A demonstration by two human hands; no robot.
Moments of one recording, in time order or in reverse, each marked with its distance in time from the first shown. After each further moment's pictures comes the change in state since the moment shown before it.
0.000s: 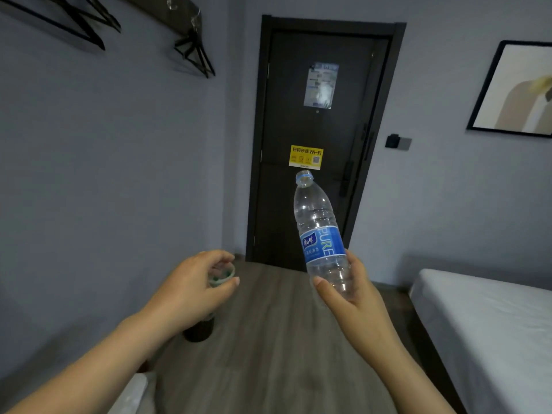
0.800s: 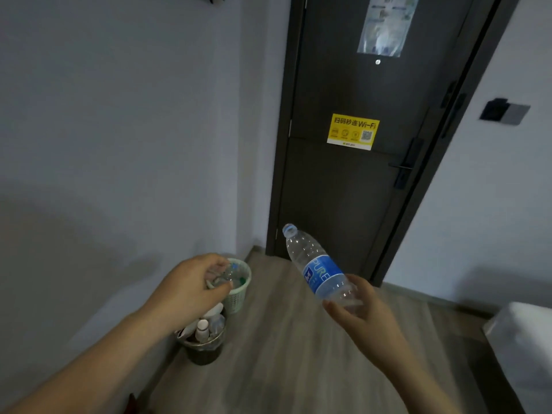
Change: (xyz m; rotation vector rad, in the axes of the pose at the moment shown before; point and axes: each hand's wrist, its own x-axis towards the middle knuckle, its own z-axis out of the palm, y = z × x) left_hand 0.381 -0.213 0.082 -0.009 -0.056 -0.209; right_hand 0.399 0.210 0.128 -0.169 -0.149 0.224
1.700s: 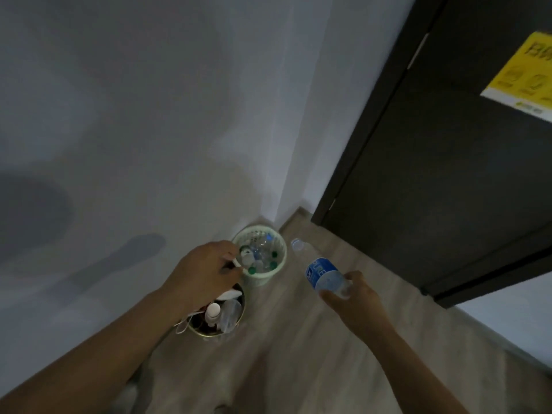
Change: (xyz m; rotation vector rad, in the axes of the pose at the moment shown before) left_hand 0.350 -0.196 0.063 0.004 -0.038 -0.382; right_hand 0.448 0.097 0.218 -0.325 -0.408 0.223
